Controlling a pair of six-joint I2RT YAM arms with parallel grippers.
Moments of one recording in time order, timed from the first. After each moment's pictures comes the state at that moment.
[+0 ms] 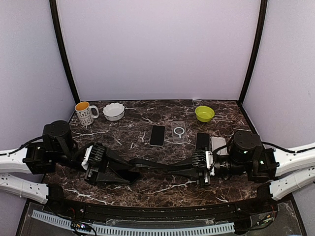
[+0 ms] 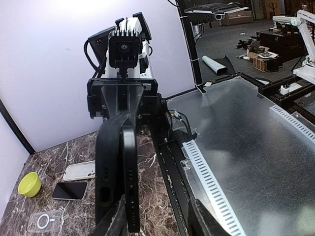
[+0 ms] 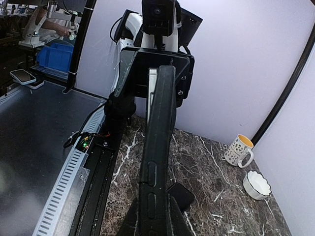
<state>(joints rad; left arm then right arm) -1.18 0.81 0.68 -0.04 0.50 0.35 1.35 1.01 0.63 0.31 -0.23 -0.41</state>
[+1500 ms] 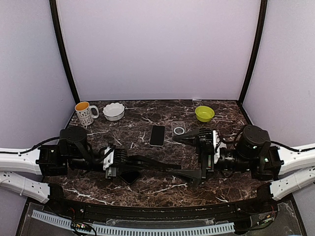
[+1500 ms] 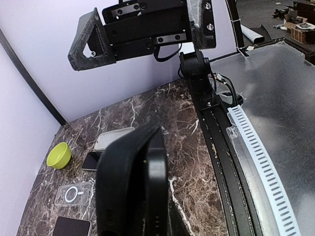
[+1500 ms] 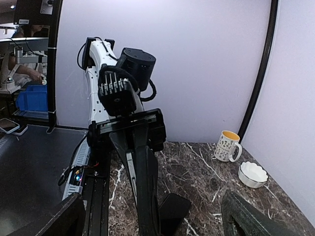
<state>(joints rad) -1.18 0.94 0.64 0.06 0.28 0.44 1.35 0.98 0.64 0.38 -0.09 -0.19</state>
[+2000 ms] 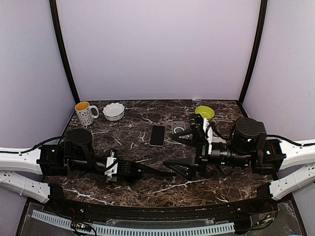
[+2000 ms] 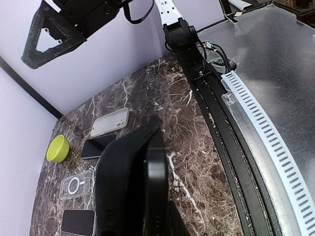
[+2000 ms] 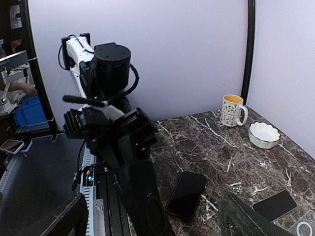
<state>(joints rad) -1.18 0.95 0.64 -0.06 0.26 0.62 1.35 1.02 0.78 0.16 -0.01 0.03</state>
